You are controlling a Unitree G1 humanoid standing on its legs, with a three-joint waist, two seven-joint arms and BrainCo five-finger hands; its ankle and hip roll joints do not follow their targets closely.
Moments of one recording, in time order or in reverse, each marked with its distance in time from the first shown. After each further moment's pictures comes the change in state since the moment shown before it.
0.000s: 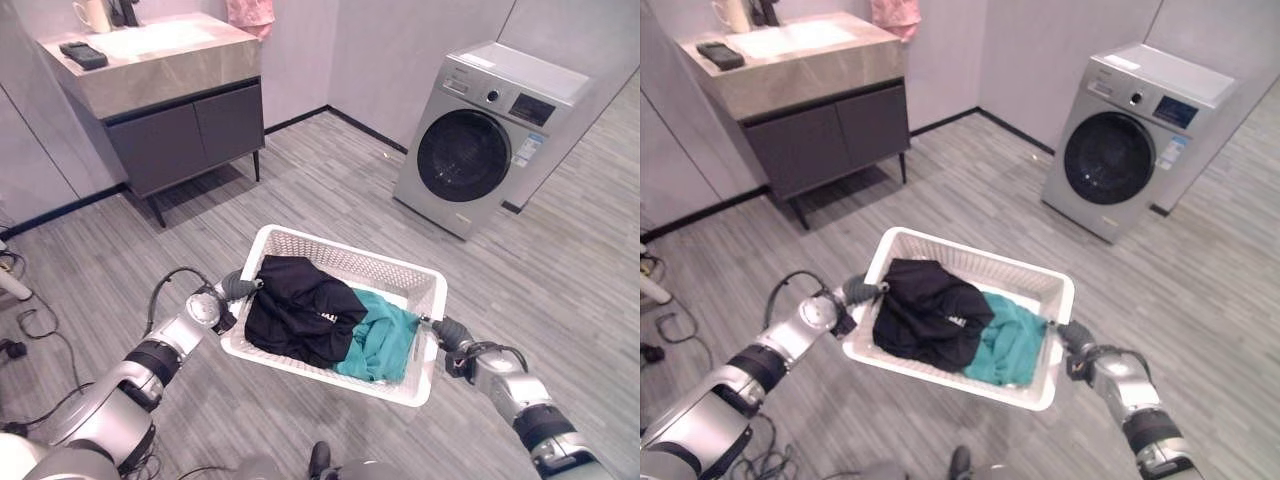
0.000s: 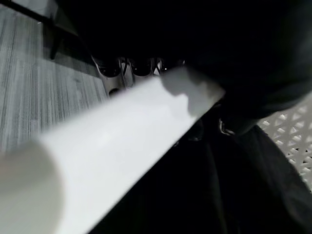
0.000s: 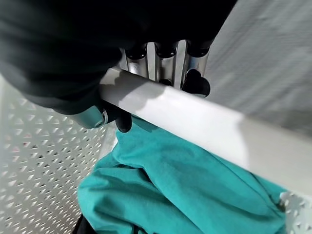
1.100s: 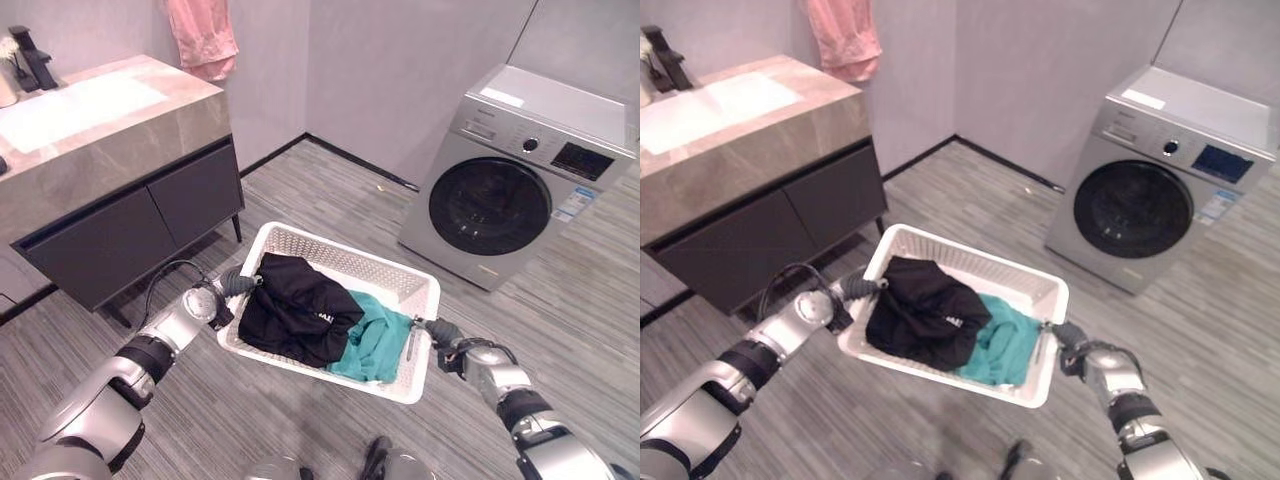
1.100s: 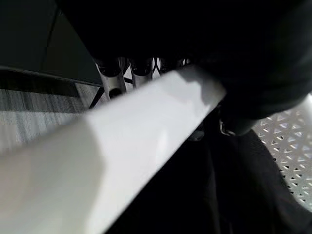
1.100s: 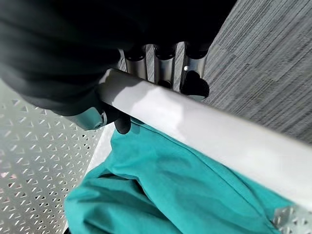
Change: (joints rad) left arm -0.054 0.030 -0.061 -0.053 -0.005 0.010 -0.011; right arm -0.118 0.055 -0.020 0.259 -0.054 -0.030 0.061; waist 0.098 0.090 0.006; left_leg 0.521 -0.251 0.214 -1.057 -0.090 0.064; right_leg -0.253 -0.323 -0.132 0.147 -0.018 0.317
